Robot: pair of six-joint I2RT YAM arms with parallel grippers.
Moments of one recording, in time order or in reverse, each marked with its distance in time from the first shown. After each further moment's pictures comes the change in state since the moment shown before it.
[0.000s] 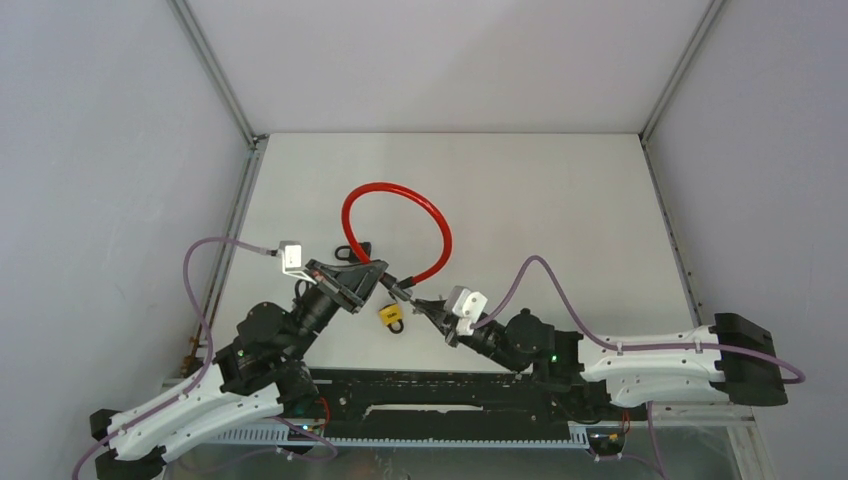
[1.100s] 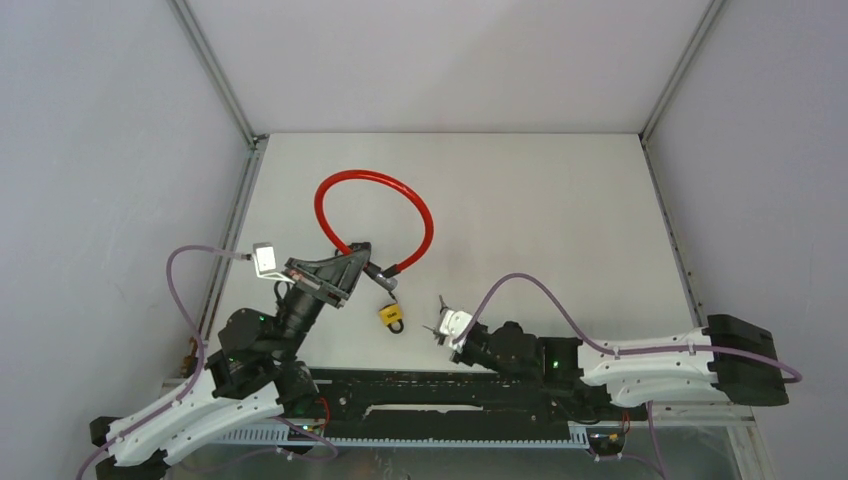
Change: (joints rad) left arm 0.008 -0.058 0.008 0.066 -0.064 0.014; right arm 0.049 0.004 -0.099 -0.248 0.012 -0.021
